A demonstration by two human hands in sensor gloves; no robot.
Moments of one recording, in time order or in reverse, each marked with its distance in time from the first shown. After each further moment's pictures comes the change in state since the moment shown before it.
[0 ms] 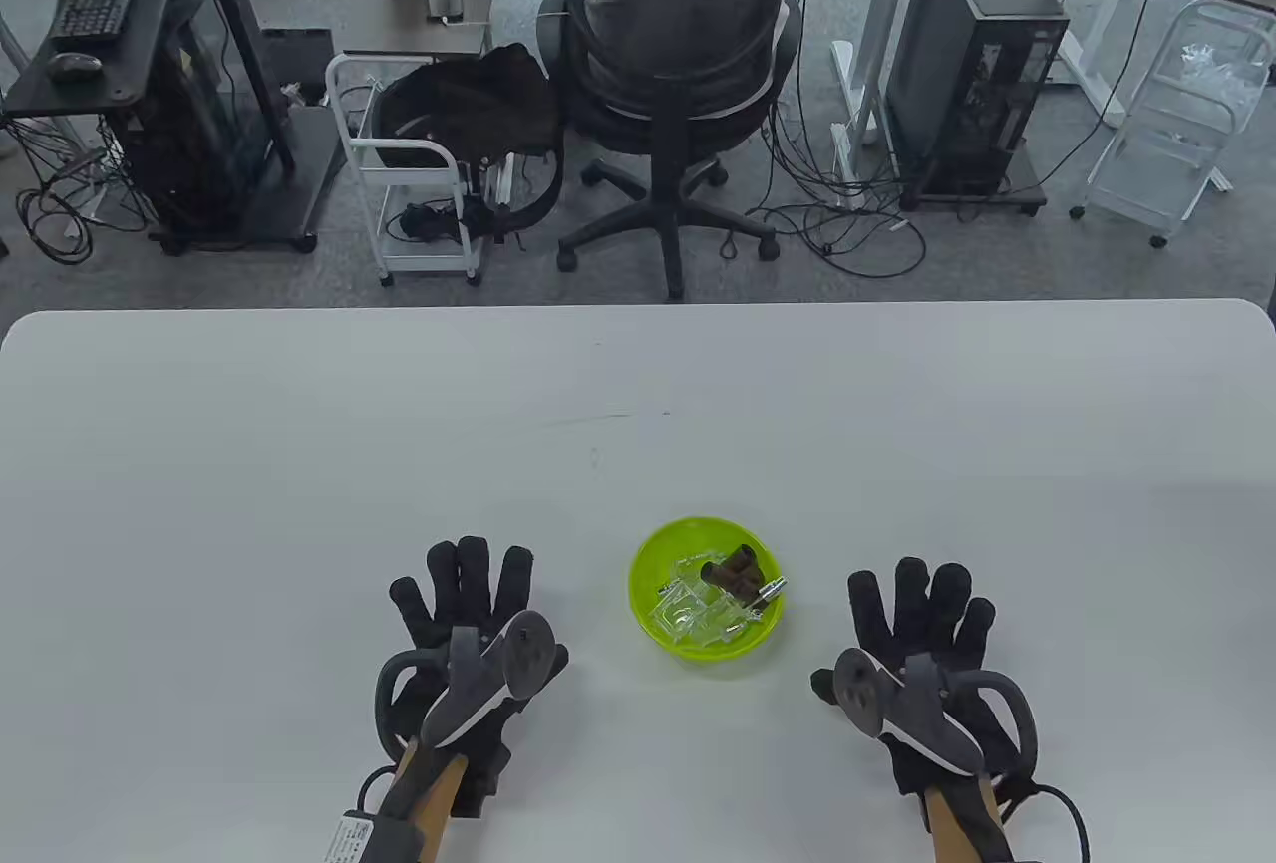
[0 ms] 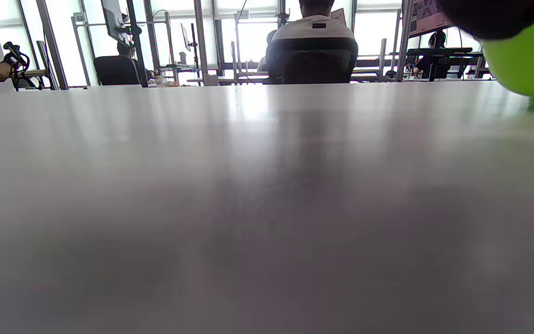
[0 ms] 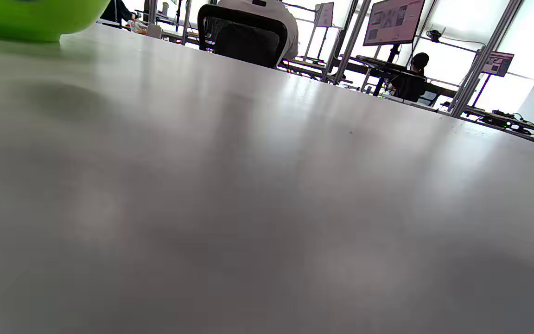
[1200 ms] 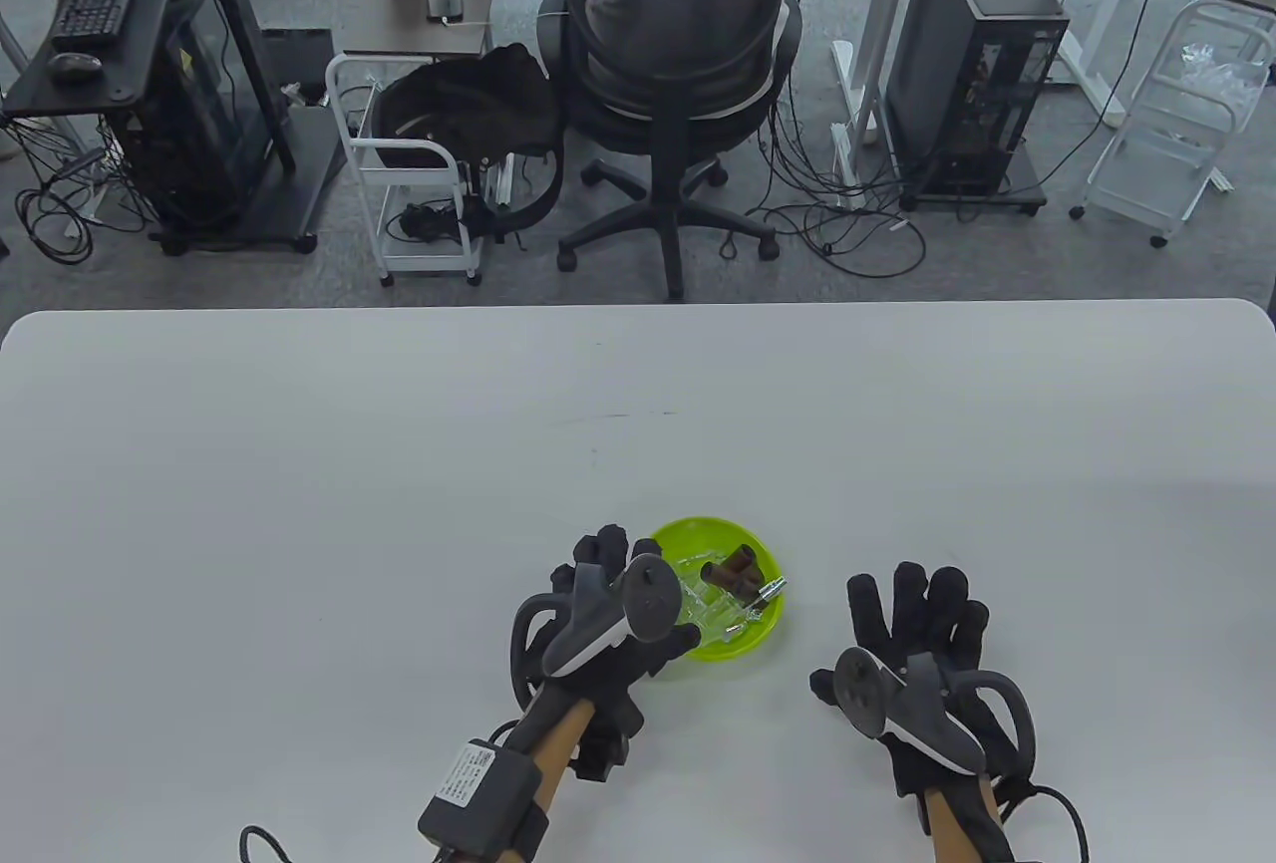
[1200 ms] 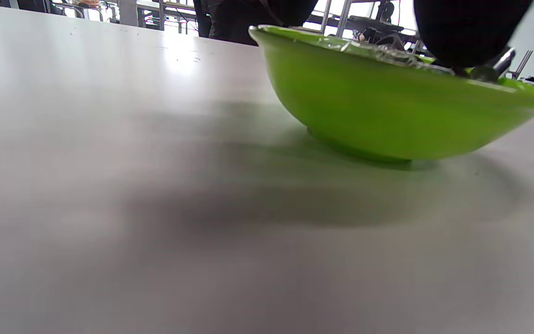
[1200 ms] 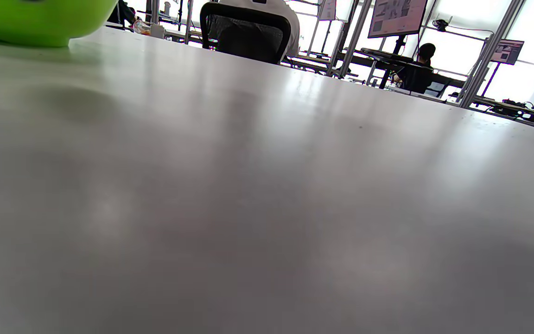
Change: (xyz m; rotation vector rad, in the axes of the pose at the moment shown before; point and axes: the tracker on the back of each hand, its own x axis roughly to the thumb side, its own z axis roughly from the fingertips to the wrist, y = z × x) left_hand 0.114 0.024 -0.042 -0.202 -0.174 0.142; right_hand 0.001 0.003 -0.001 0.012 -0.013 -0.033
